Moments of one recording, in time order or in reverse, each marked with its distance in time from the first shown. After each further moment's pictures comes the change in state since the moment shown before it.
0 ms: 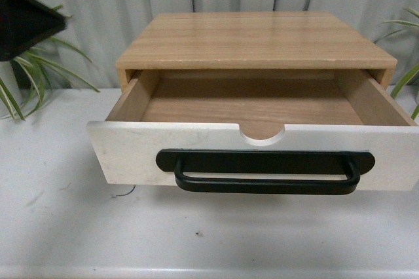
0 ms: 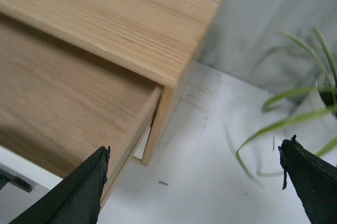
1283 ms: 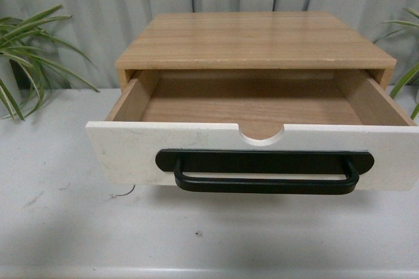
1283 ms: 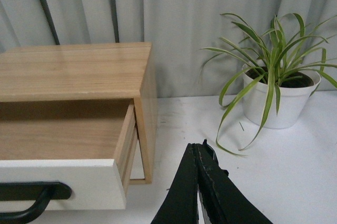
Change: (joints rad) left arm 0.049 -0.652 -0.574 0.198 -0.187 0.013; right arm 0.088 -0.688 -0.471 0.113 0.368 0.427
